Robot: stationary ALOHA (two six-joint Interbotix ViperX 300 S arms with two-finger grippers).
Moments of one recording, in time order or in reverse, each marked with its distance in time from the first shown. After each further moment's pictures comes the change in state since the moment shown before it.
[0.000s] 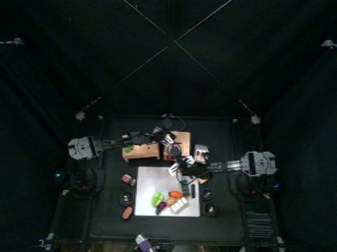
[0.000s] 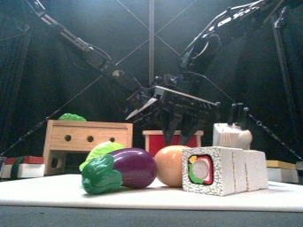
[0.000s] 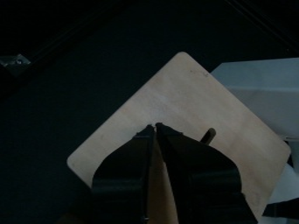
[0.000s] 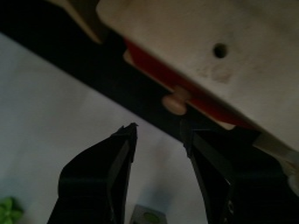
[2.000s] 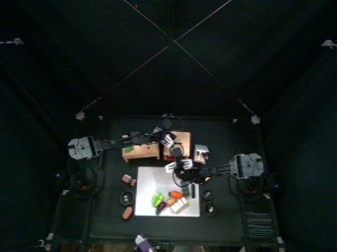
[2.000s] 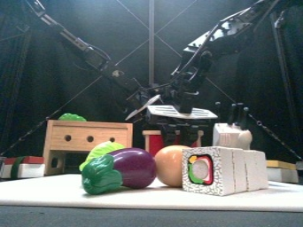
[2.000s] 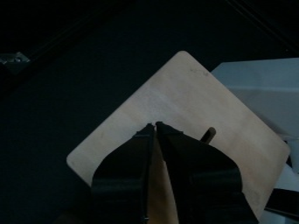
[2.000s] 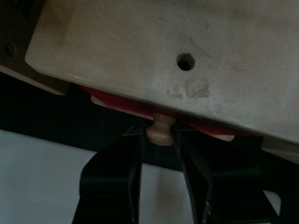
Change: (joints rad) left arm 0.002 -0.002 0.006 -0.011 0.000 0.000; right arm 0.000 0.156 -0.060 -0.209 0.130 0.454
